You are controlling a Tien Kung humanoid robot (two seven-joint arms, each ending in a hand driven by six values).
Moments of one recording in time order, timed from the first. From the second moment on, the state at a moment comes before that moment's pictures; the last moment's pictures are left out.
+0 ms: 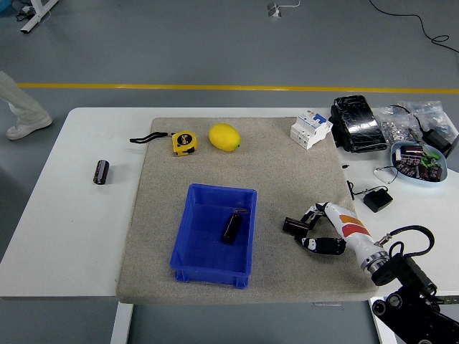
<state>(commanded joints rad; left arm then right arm) -0.14 0.10 -0.54 -0.26 0.49 0.34 0.14 0.35 -0.21 0.78 0.97 -1.67 -0.40 0.19</state>
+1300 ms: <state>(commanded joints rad) -0.13 0.10 -0.57 -0.26 0.55 0.34 0.16 0.42 -0.20 0.77 0.98 -1.66 -0.40 0.20</state>
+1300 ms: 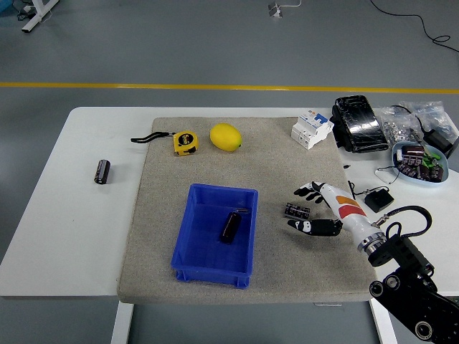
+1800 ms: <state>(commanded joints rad) -0.14 0.10 -0.56 -0.26 0.55 0.33 0.16 0.44 -0.15 0.76 0.88 -1.63 -0.45 0.22</state>
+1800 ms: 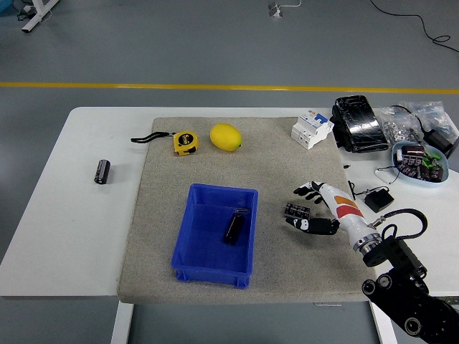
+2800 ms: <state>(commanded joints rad) -0.15 0.10 -0.56 -0.26 0.57 0.33 0.17 0.46 -0.11 0.72 0.78 -1.57 -0.47 0.25</state>
